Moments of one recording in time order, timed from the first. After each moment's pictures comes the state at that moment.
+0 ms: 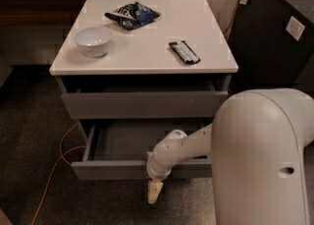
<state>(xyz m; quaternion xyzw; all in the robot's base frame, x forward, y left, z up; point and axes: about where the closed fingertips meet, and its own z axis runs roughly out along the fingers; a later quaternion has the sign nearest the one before) 0.514 0.013 0.400 -0.71 0.68 0.08 0.14</state>
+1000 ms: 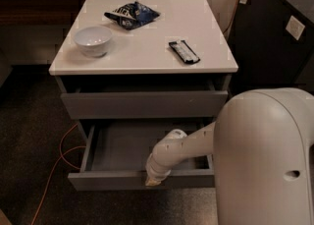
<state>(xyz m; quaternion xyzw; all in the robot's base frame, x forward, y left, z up) 0.512 0.014 0.408 -0.71 0.68 0.08 0.14</state>
